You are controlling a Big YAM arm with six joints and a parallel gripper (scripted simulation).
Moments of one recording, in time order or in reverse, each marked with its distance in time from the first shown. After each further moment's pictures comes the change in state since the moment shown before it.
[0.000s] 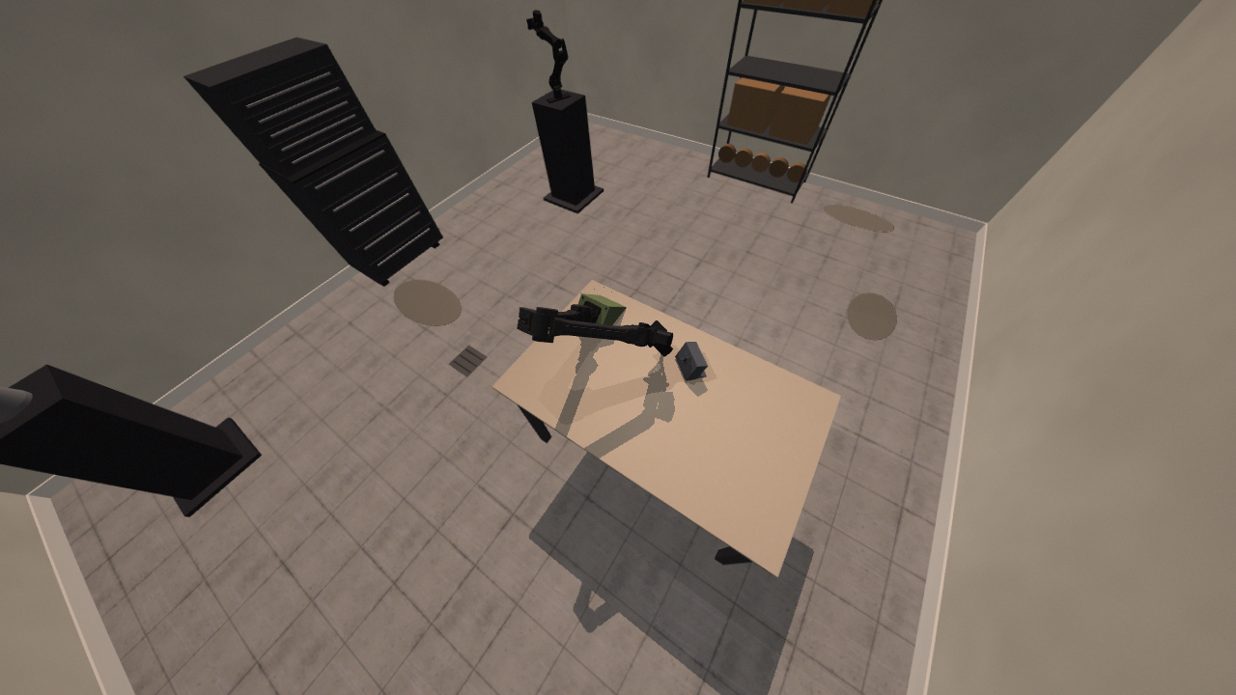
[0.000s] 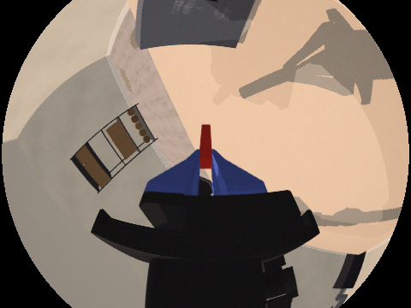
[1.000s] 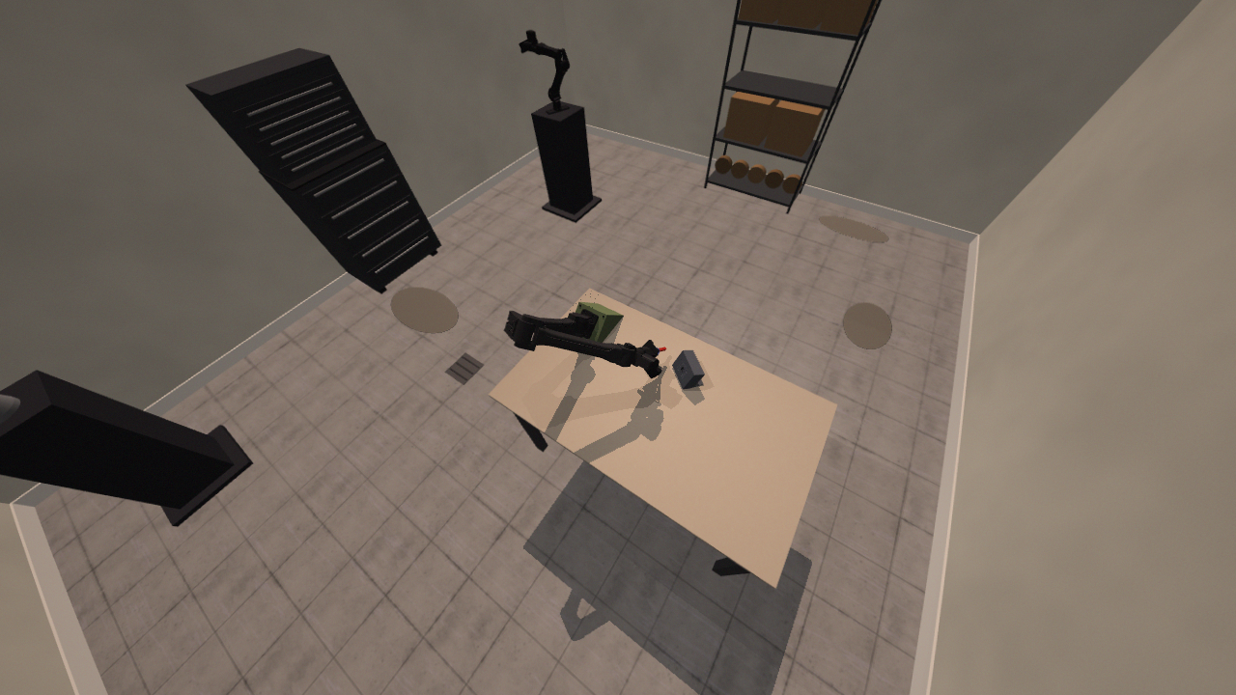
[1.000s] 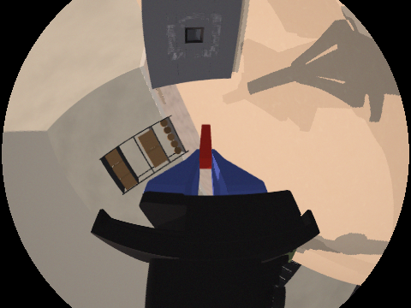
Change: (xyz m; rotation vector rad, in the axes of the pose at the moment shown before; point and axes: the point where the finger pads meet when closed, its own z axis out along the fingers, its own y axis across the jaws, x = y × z) arm -0.034 -0.019 -0.024 -0.243 -0.112 0.073
